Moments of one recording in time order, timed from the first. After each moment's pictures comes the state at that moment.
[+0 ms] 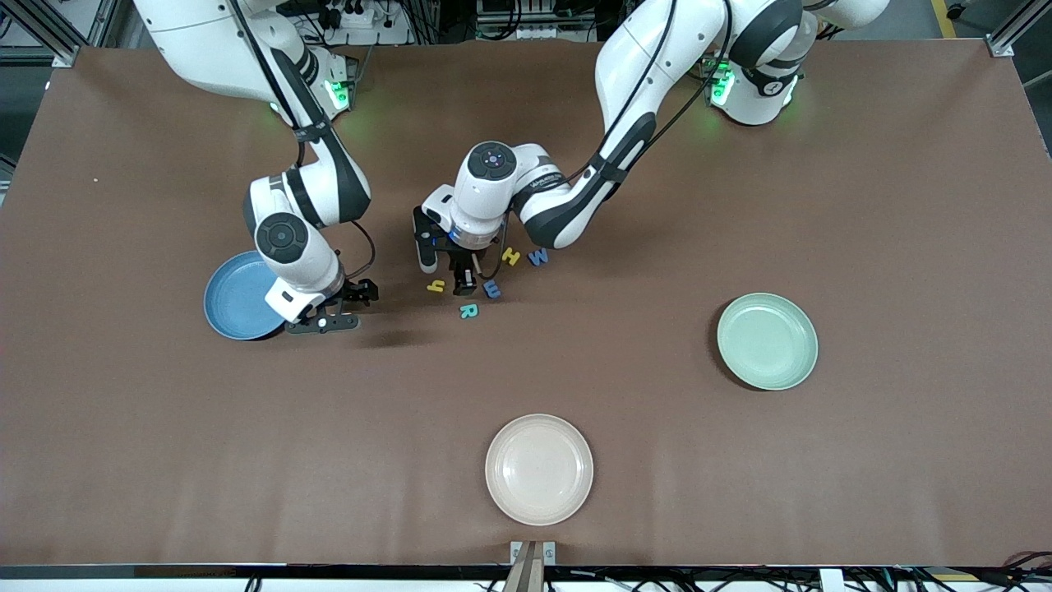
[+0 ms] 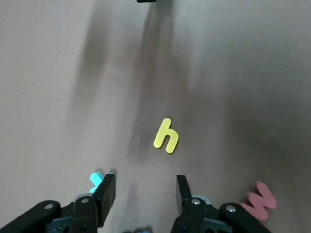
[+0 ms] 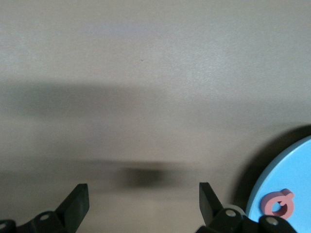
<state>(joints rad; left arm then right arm) -0.83 0.93 -0.20 -1.34 0.18 2.60 0.32 0.47 0.39 -0.16 -2.16 -0.04 2.46 0.24</state>
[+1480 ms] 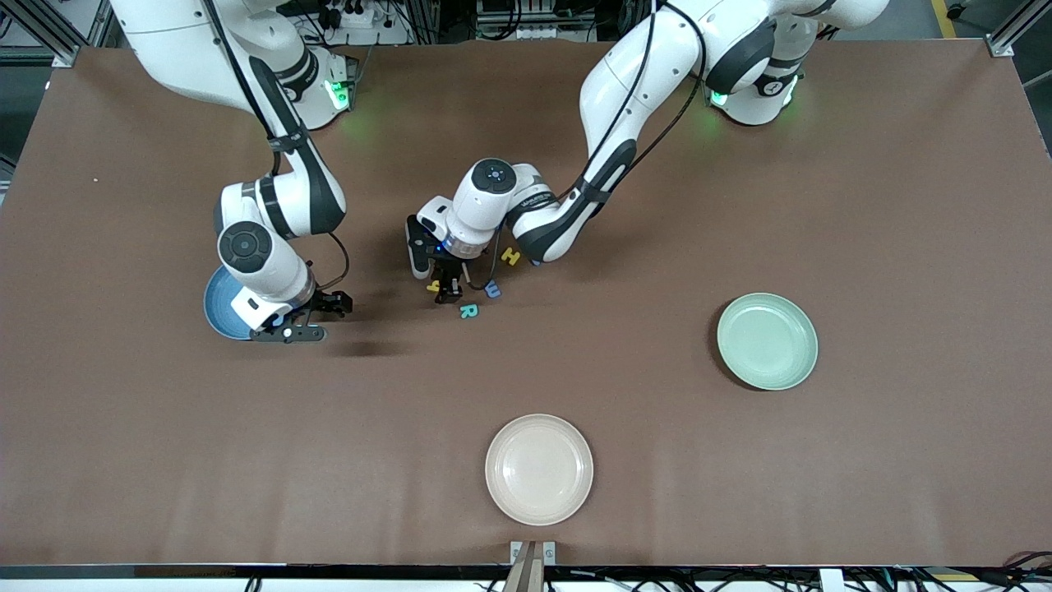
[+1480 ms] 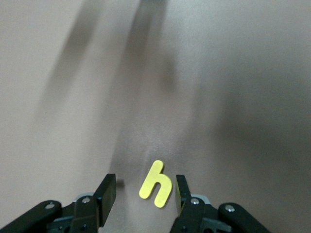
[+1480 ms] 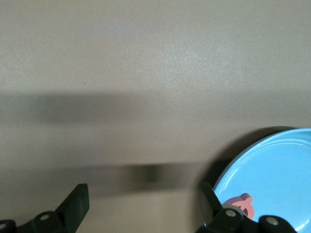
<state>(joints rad) -0.86 1.09 -0.20 -1.23 0.18 2.77 0.29 0.43 0.39 -0.20 -2.14 -0.04 2.47 0.24</state>
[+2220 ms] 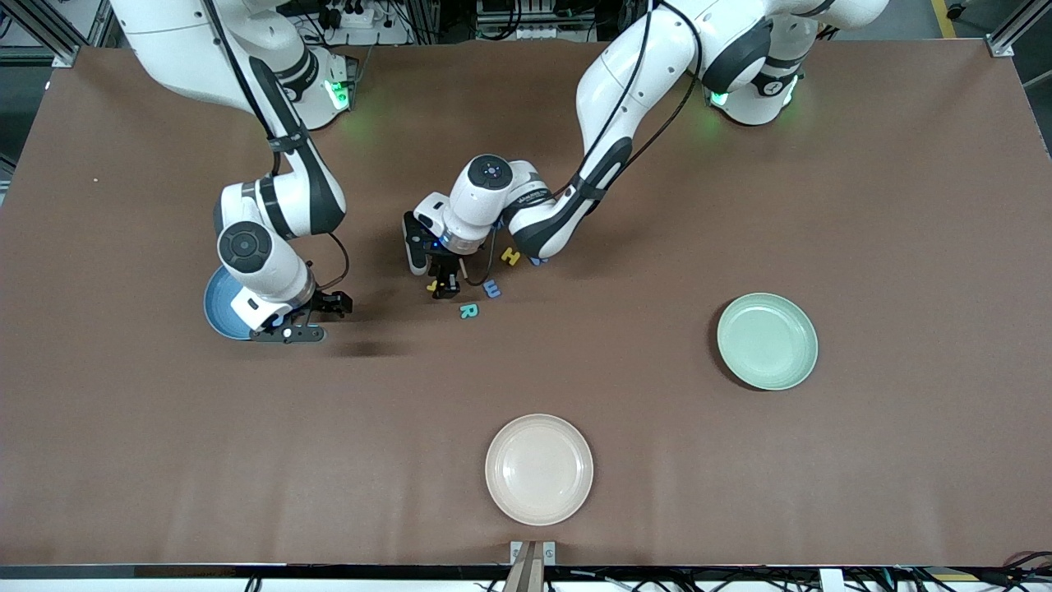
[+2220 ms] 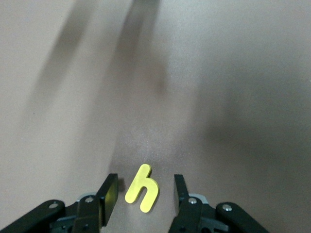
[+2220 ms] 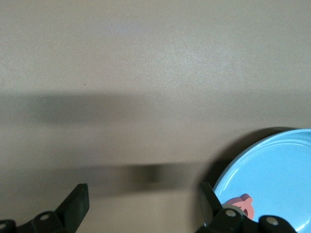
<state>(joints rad) -0.87 1.09 -0.20 -1.22 0.18 2.77 0.27 0.43 0.39 -0.20 -2.14 -0.04 2.47 0.24</state>
